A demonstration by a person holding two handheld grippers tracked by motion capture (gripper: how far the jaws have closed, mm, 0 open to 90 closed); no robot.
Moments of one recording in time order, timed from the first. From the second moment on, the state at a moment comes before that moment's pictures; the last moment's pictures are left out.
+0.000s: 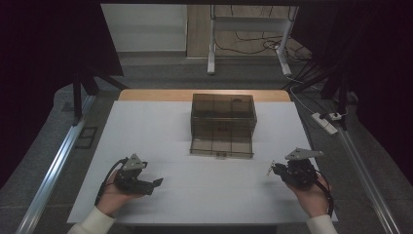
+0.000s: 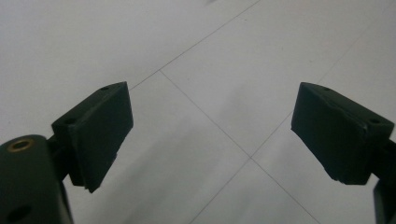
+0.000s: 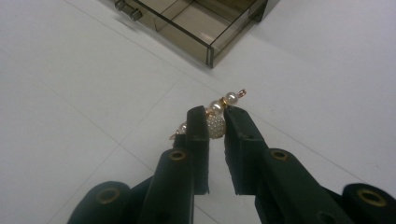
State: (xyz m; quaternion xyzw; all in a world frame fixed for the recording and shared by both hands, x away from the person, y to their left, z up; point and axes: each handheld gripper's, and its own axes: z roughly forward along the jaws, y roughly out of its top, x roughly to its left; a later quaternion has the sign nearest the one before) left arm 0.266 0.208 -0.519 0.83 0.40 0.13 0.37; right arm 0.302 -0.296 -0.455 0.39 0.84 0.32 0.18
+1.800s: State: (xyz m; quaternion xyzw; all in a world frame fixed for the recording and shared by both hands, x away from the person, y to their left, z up) left arm 0.268 0.207 -0.520 0.83 0.40 0.13 0.36; right arm 0.332 -0.257 -0.437 0.35 0.85 0.35 0.19
